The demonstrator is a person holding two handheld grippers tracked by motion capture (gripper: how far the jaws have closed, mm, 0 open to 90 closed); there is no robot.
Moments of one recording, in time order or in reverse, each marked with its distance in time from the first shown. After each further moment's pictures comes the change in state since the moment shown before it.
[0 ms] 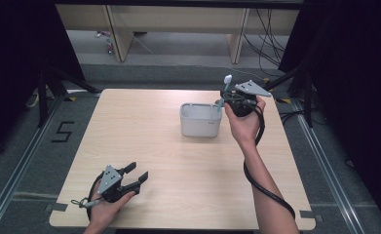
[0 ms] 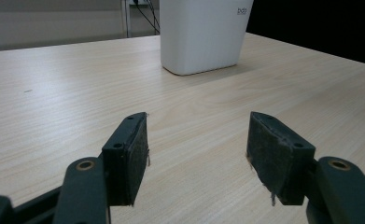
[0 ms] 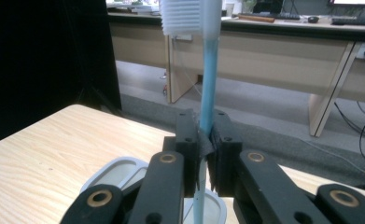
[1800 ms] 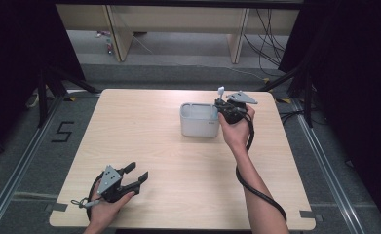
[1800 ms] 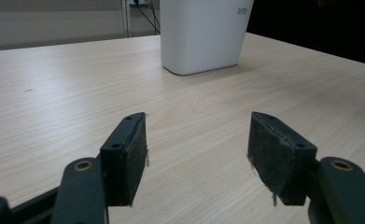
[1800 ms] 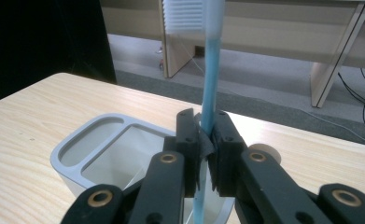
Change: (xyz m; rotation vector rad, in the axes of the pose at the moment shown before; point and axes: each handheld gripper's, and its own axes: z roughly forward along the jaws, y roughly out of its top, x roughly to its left) left arm 0.000 0.000 0.000 -0.004 -0.001 0.005; right arm 0.000 -0.044 0.033 0.093 -0.018 0.006
